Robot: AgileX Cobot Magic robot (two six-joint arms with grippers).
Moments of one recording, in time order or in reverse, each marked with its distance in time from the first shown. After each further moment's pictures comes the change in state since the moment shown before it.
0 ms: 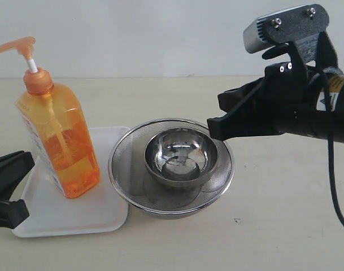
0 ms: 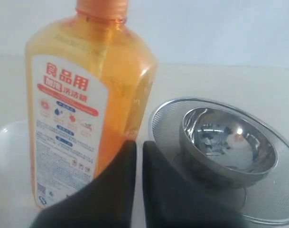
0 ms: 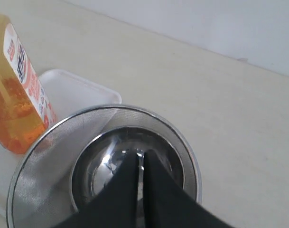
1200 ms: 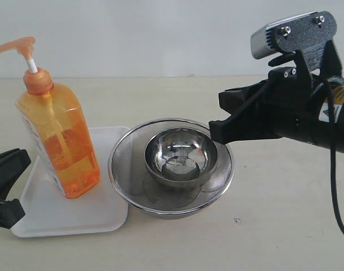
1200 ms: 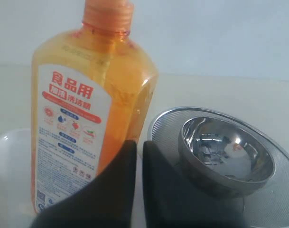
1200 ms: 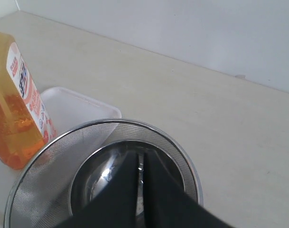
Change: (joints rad) left arm 0.000 0.000 0.021 0.009 -0.061 -0.020; right arm 0.000 -0.001 0.059 0.000 -0.132 0.009
